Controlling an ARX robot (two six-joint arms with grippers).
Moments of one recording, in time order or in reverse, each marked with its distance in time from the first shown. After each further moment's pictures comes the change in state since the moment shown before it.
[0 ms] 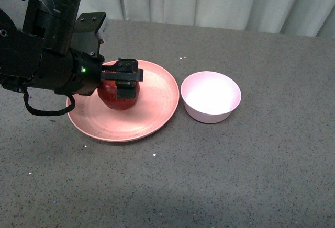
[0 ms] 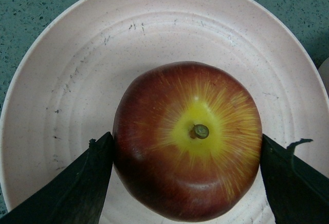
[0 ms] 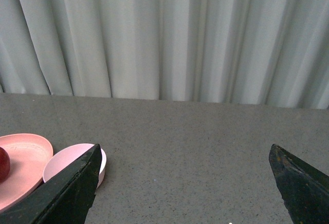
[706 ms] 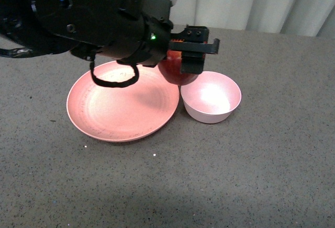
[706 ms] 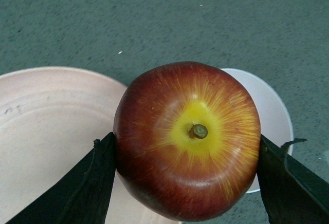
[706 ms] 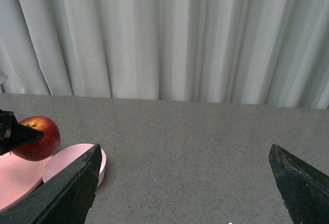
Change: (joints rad) left arm -0.214 -0.035 0.146 -0.018 0.003 -0.032; right arm 0.000 0.000 0.000 0.000 0.000 0.000
